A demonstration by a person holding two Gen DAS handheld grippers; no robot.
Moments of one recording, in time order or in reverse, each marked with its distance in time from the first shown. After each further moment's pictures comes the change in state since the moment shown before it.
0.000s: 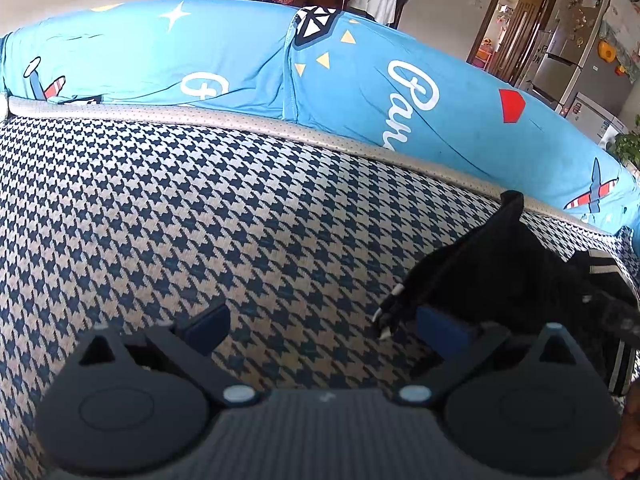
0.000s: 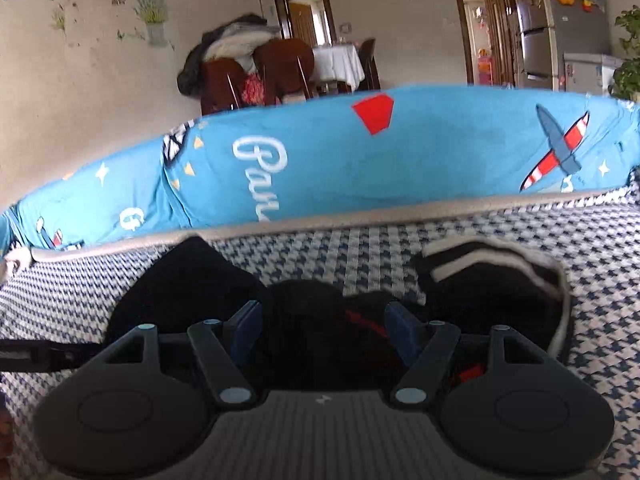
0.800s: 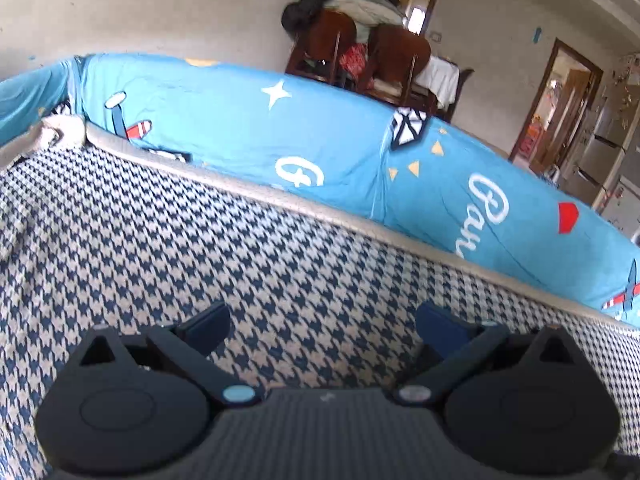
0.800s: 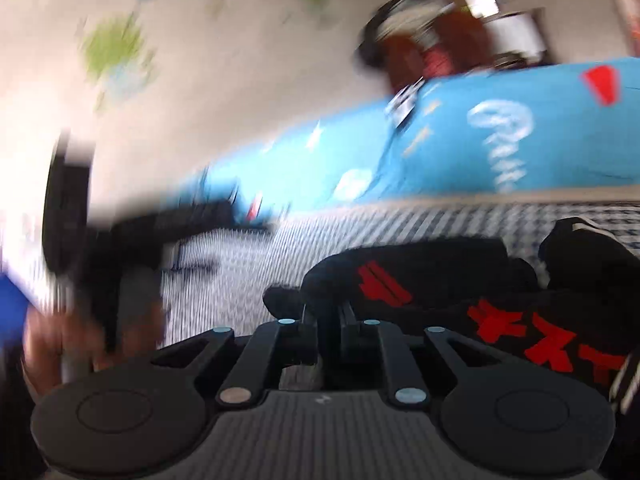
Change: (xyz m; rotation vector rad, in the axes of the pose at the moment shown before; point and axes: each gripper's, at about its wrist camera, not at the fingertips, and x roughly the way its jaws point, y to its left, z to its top) left arm -0.040 0.064 0.033 -0.132 -0.185 0.110; right arm -0.002 0.104 -0.019 -0.149 0.093 0.591
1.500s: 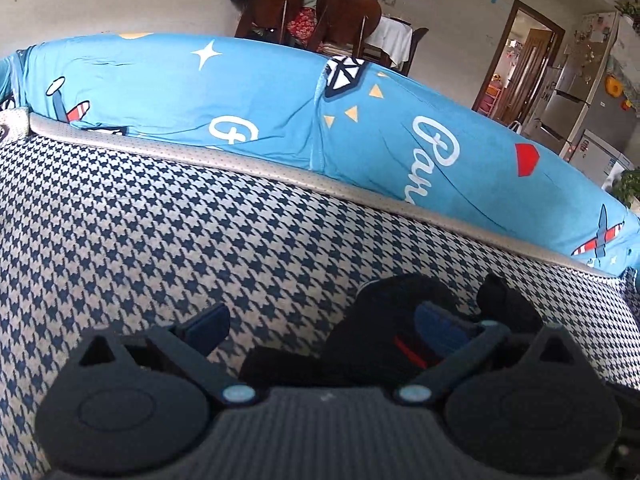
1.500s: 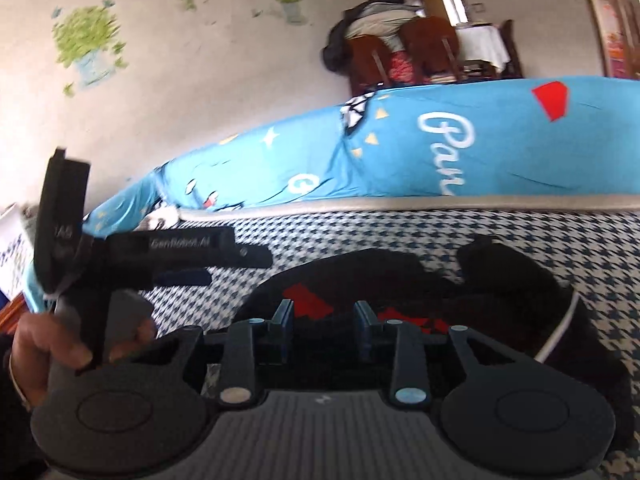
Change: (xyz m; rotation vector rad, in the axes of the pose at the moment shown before) left arm 0.024 -0.036 -0.025 0.095 0.081 -0.099; right arm -0.043 -0.021 0.004 0.046 -0.051 -0.159
